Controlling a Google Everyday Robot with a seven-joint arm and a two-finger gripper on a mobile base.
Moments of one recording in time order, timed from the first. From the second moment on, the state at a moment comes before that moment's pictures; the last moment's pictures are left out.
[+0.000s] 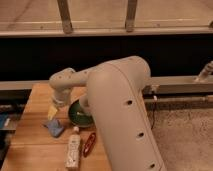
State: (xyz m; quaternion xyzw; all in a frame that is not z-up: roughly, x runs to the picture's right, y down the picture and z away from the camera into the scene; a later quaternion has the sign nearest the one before) arm -0.269 0.138 0.827 -0.40 -0.02 0.31 0.86
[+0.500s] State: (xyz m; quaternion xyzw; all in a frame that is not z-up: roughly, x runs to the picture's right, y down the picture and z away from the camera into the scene) arm -0.286 0.153 0.840 -0.41 0.00 0.30 0.86
